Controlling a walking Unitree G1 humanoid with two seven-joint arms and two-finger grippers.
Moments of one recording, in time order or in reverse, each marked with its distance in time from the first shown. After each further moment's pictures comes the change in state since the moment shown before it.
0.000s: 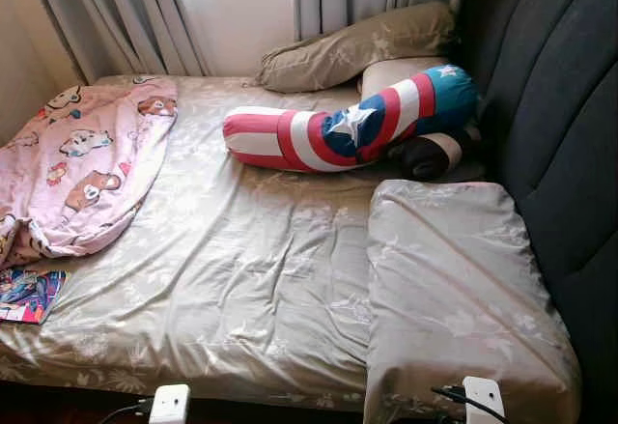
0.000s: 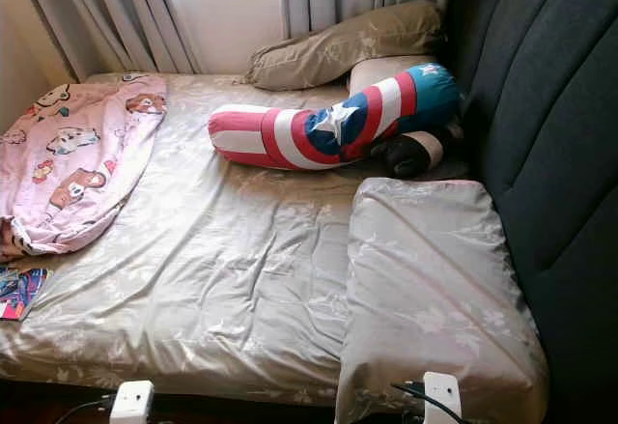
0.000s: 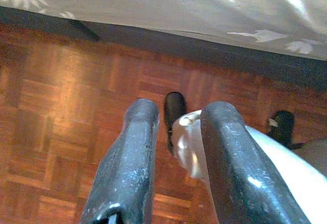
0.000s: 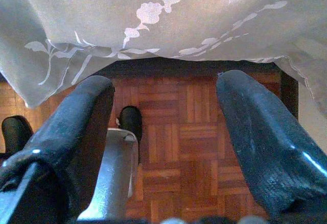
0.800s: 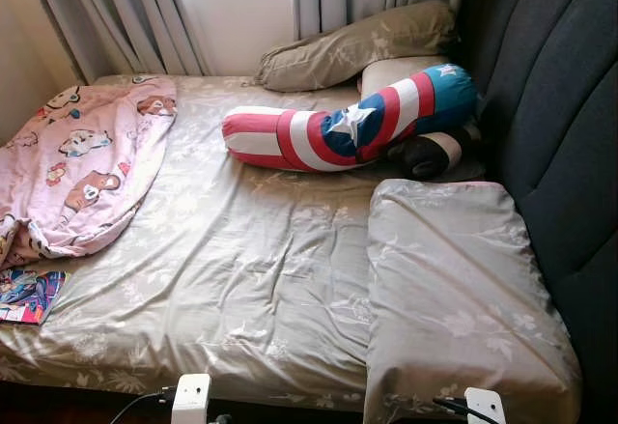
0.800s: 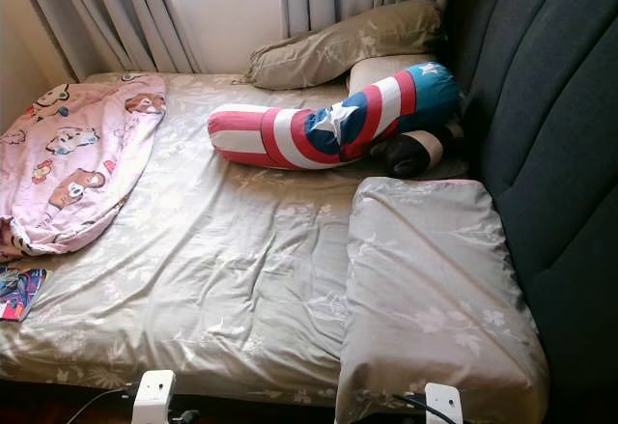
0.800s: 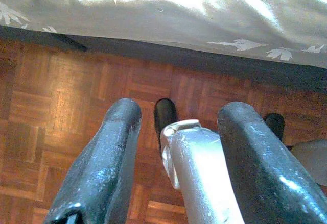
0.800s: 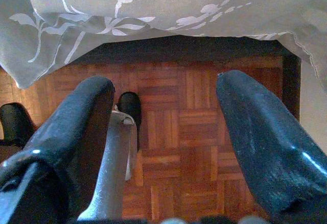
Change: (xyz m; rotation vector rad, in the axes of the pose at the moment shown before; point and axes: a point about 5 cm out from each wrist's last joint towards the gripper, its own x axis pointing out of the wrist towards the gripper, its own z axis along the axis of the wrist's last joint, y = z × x) left arm 0.005 -0.020 0.013 0.021 -0.014 -0.016; right arm -0.002 -0.003 -0.014 0.008 0.050 -0.005
